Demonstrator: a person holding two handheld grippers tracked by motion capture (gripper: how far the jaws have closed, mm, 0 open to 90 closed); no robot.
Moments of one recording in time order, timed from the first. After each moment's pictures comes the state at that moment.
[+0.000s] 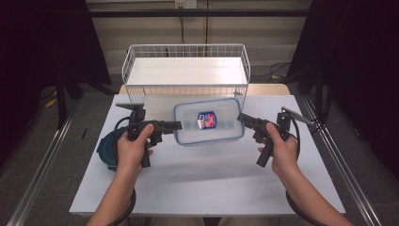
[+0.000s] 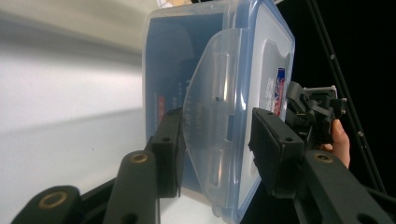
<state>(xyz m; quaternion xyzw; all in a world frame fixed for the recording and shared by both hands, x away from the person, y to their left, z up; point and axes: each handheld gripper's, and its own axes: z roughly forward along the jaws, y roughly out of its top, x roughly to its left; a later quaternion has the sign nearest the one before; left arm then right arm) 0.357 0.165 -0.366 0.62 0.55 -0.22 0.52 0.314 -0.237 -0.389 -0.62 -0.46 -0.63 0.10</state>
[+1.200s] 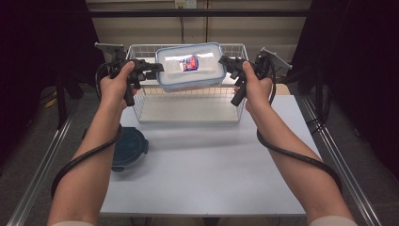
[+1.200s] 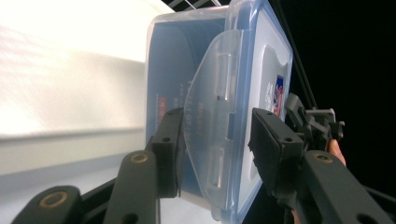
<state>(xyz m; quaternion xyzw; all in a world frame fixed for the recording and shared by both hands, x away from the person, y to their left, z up) 0.488 0.200 -0.281 0.59 0.58 -0.20 0.53 0.442 -0.188 -0.299 -0.63 -0.42 -0.64 0.06</state>
